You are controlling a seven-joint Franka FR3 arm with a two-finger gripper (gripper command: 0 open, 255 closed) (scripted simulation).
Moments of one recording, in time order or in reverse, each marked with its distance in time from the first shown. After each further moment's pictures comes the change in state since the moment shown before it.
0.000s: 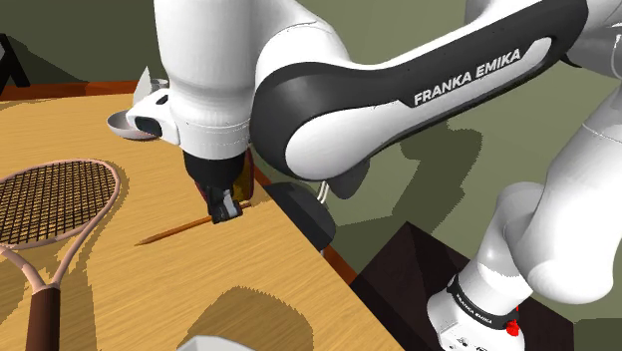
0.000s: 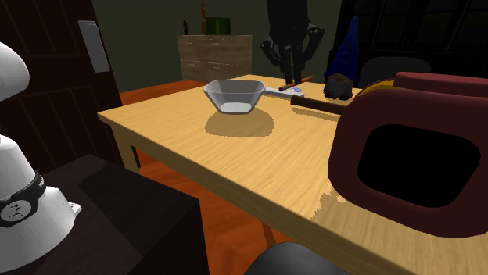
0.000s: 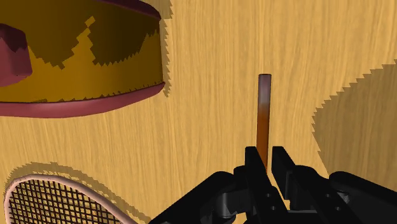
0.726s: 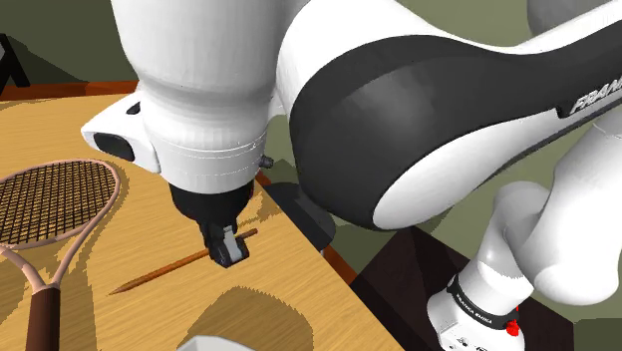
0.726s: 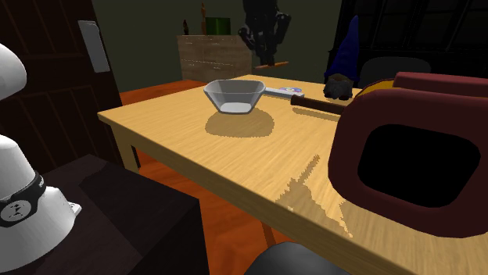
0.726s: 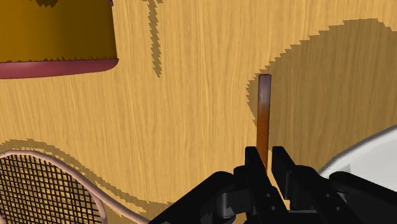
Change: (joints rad) arm 0.075 -0.062 0.081 0.011 0.031 -0.093 0.125
